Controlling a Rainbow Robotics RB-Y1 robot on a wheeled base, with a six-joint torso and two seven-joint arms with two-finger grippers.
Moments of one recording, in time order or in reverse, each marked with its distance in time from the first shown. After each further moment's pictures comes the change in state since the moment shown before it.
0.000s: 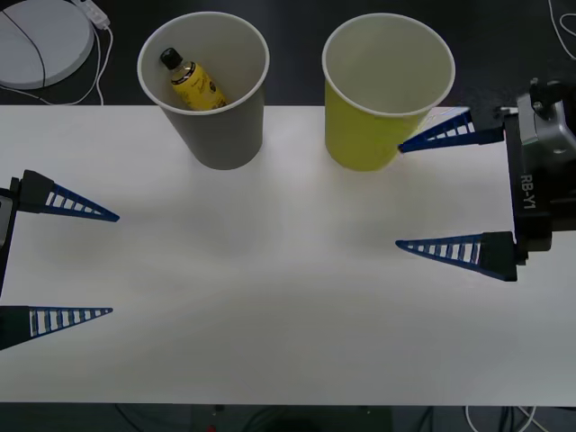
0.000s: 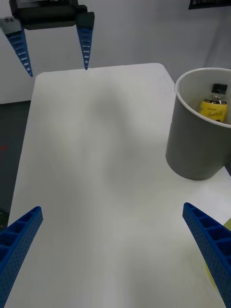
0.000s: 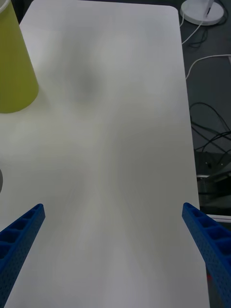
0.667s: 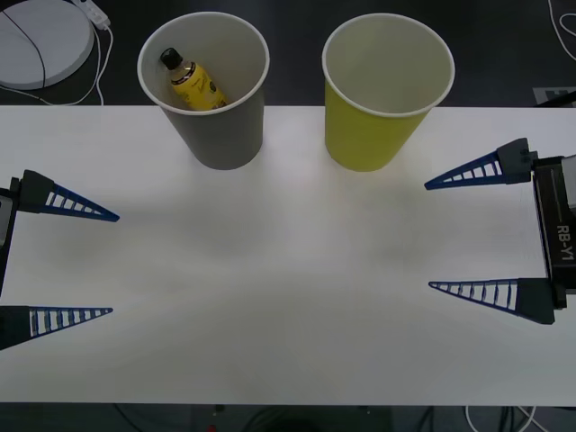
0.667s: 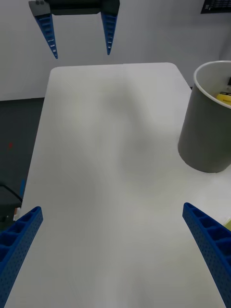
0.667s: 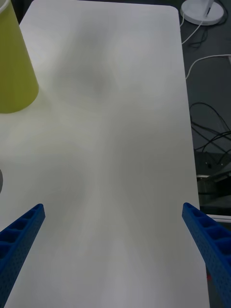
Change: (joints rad) right arm 0.230 0.030 -0.119 0.039 -0.111 -0.079 0.272; left arm 0.000 0.000 0.000 0.000 0.000 0.000 0.000
